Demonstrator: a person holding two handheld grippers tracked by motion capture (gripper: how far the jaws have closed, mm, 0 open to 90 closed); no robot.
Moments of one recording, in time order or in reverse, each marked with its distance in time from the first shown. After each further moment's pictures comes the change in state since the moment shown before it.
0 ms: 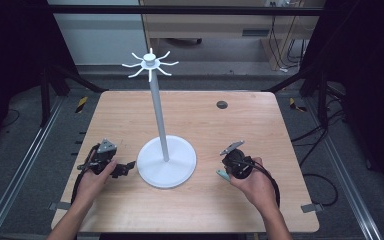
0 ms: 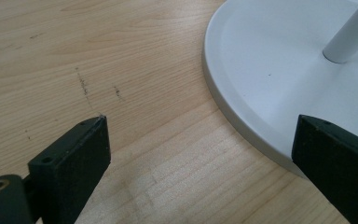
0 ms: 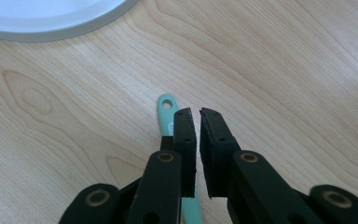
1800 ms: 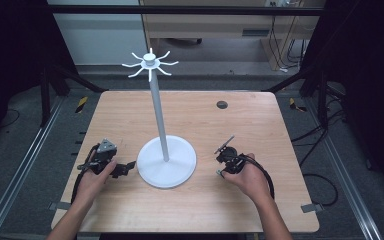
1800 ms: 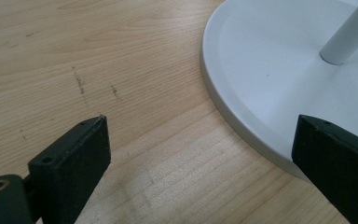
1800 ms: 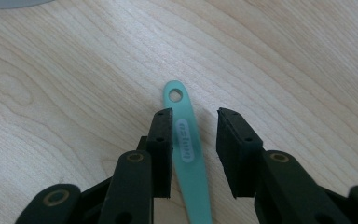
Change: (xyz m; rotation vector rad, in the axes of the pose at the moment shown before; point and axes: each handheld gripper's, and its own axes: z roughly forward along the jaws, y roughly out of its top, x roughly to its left) left arm 0.000 0.000 0.001 0.000 -0.012 -0.009; right arm -0.005 0.014 0.035 0.186 0.085 0.002
